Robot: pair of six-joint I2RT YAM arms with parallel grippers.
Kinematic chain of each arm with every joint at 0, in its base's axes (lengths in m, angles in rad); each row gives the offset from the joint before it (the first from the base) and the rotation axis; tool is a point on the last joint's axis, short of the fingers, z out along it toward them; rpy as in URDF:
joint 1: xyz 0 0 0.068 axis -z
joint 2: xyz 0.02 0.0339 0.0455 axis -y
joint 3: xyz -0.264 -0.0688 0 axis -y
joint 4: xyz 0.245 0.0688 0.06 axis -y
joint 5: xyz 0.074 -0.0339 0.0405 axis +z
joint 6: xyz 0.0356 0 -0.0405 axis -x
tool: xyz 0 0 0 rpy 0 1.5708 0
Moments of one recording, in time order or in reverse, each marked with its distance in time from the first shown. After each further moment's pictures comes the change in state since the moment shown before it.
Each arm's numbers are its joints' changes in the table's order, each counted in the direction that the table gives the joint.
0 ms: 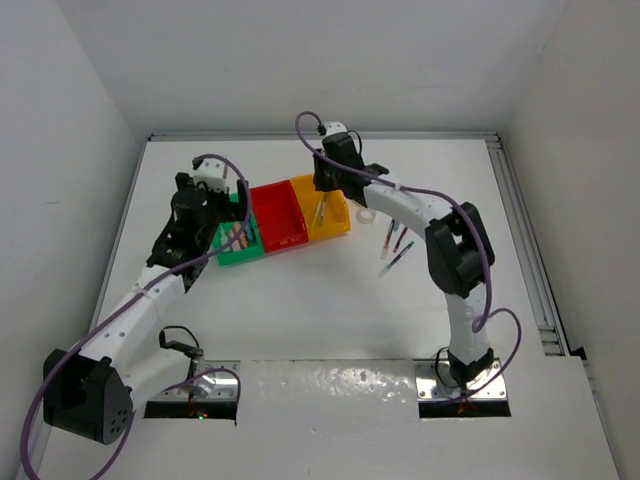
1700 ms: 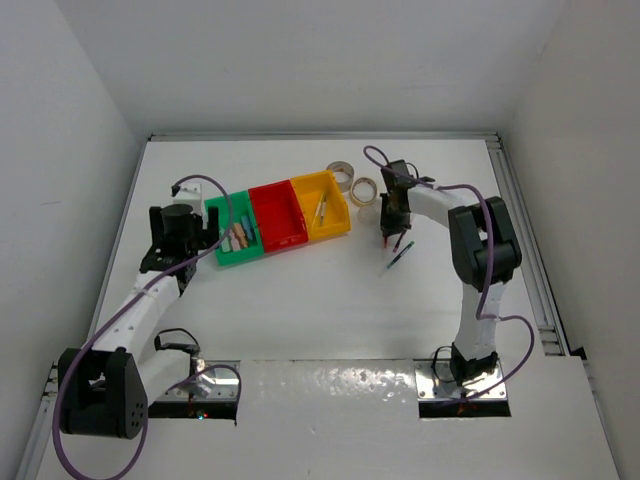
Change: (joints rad) left arm -0.213 -0.013 -0.137 -0.178 0.157 -0.064; right arm 0.281 0.059 -0.323 -0.330 0.047 -0.104
